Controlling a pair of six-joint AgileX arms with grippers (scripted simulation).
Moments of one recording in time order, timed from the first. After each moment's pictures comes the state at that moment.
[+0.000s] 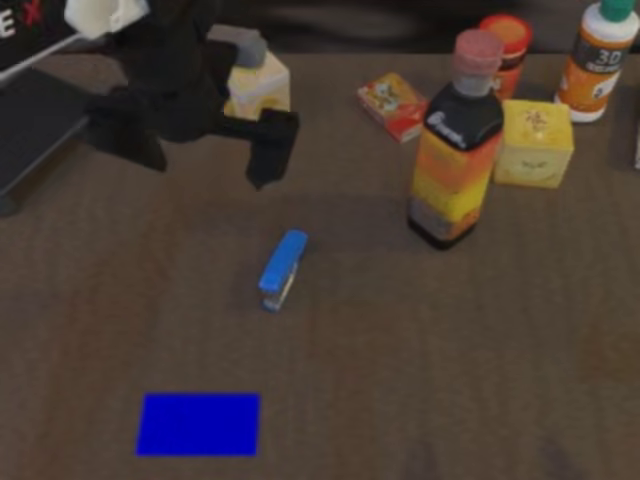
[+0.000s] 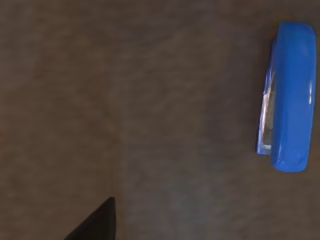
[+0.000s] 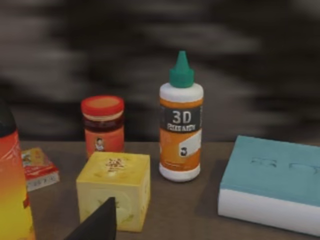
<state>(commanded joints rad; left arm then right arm) -0.44 1.97 1.71 -1.10 0.00 -0.15 0.00 0.00 0.00 0.00 0.00 0.00</state>
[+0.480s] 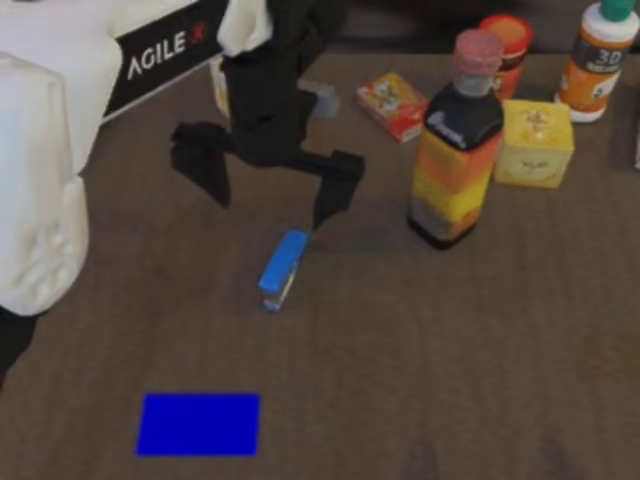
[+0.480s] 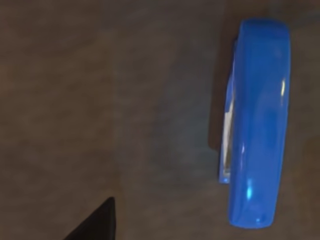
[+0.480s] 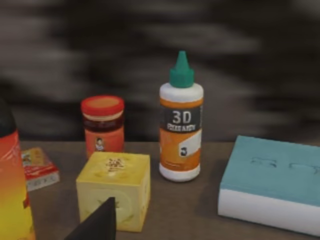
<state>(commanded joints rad) -0.53 2.35 2.08 -1.31 0.00 -0.18 0.00 0.00 0.00 0.00 0.00 0.00</state>
